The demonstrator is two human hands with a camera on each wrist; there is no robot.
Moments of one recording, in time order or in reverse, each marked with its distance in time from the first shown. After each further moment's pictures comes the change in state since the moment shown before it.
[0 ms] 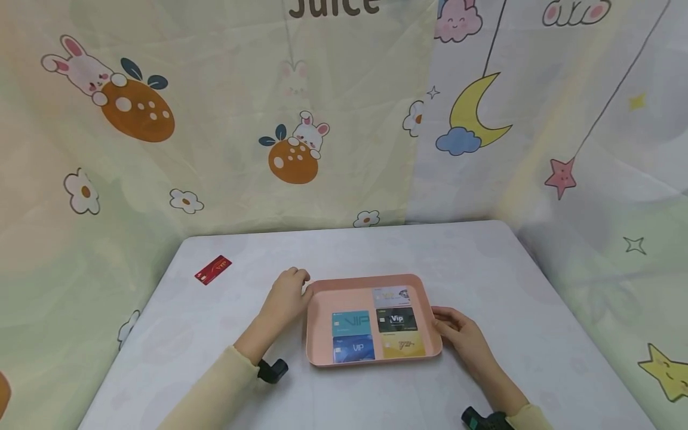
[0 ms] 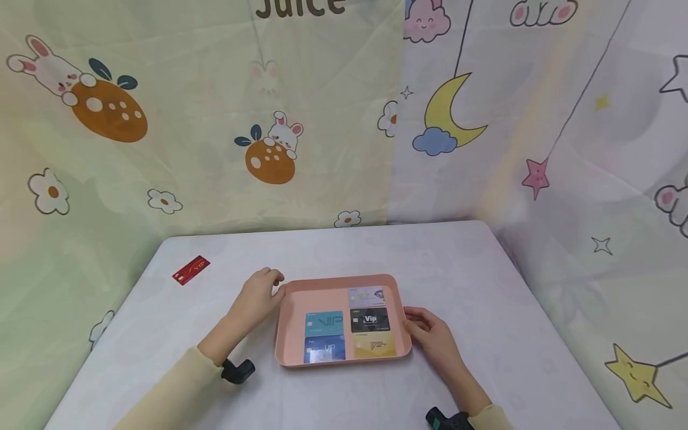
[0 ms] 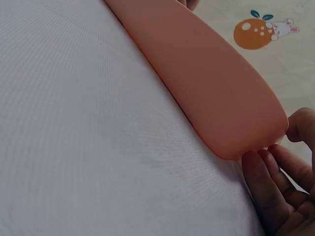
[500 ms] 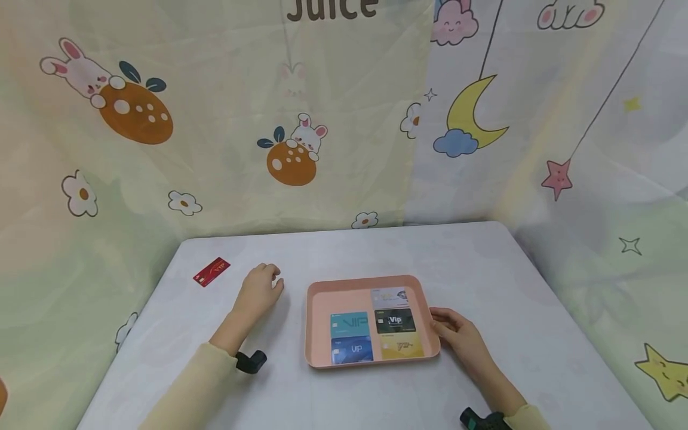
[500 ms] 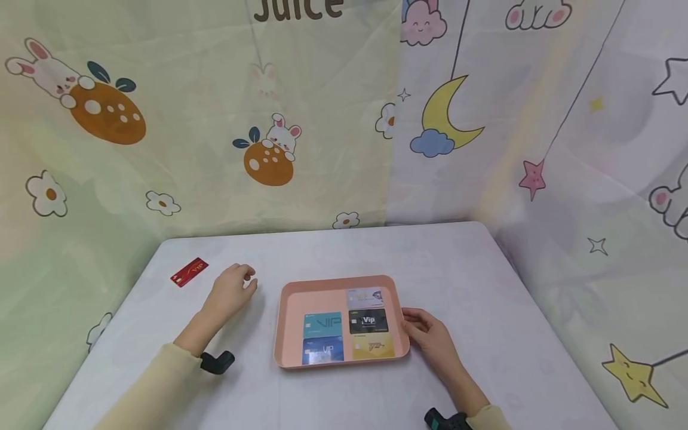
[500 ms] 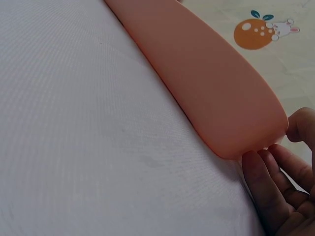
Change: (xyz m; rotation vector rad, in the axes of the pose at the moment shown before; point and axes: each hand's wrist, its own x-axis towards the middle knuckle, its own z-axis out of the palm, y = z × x) left_hand 0.006 -0.054 -0.022 0.018 -0.056 -0.179; right_hand 0.001 0.001 0.000 0.007 0.008 -0.005
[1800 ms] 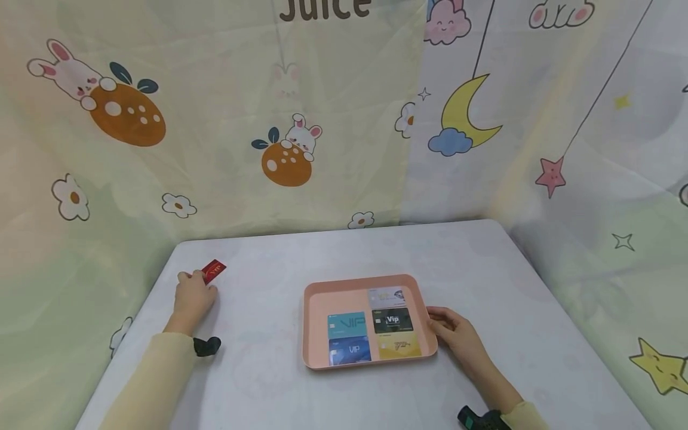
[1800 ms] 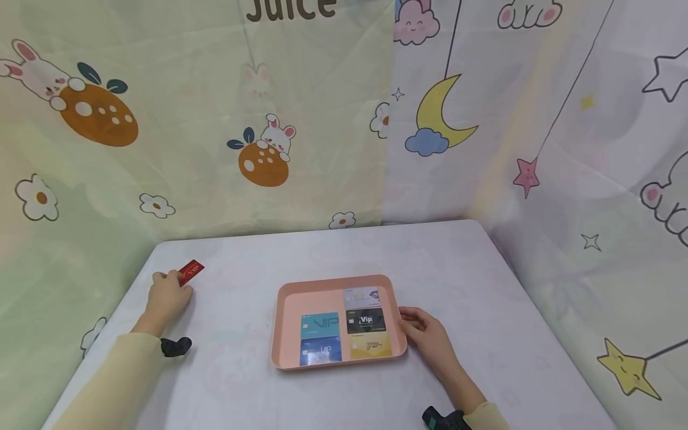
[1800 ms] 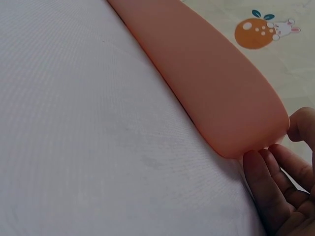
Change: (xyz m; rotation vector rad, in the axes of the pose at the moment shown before) left_hand 0.007 -0.149 -0.018 0.006 -0.047 -0.375; right_hand -0.004 -0.002 0.001 -0.026 0.011 -0.021
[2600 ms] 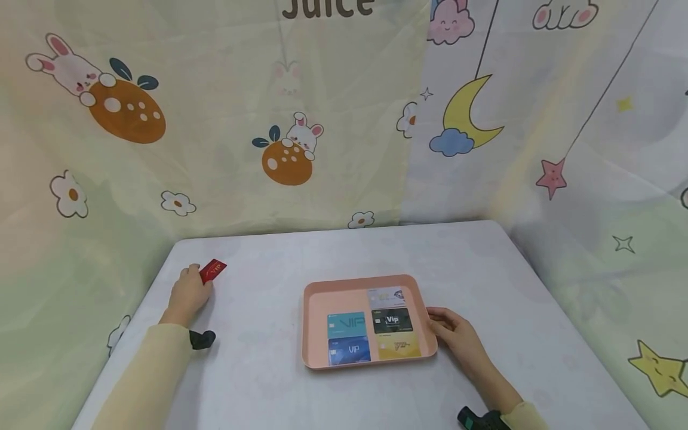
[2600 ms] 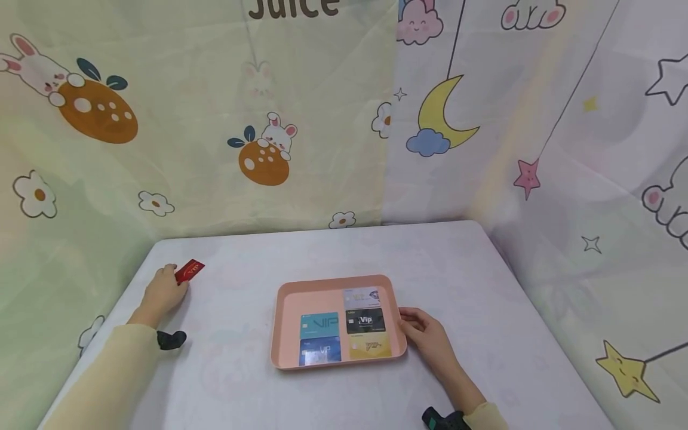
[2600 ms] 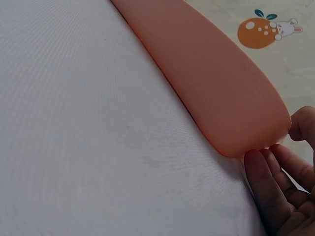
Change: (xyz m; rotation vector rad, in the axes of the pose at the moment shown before) left_hand 0.014 -0.007 -0.005 0.015 -0.073 -0.021; right_hand -0.001 -0.003 0.000 -0.009 -0.003 0.008
